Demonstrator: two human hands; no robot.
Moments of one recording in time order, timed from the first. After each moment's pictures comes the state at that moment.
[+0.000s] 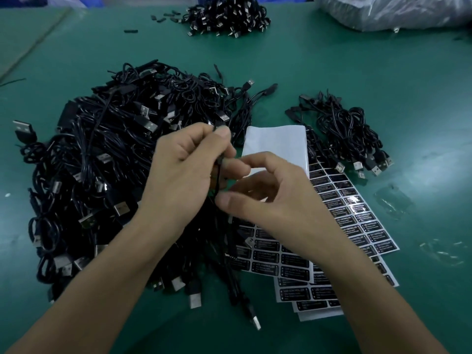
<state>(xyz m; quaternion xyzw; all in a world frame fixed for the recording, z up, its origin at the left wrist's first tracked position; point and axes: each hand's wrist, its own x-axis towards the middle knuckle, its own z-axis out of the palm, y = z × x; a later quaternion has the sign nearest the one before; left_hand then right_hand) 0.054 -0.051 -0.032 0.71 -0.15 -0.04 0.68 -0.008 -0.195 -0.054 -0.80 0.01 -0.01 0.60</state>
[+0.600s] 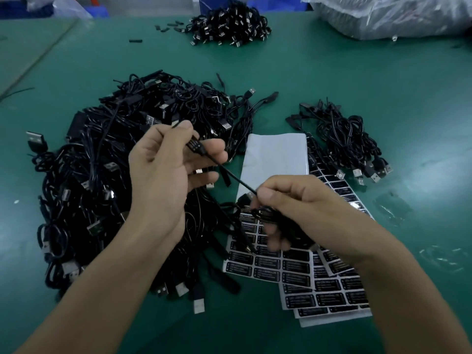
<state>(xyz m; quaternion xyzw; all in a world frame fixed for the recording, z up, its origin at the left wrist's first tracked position) 0.059 -0.044 -0.026 0.60 -0.04 0.00 0.80 -0.016 -0.224 -0.034 -0.75 0.03 0.13 0.64</state>
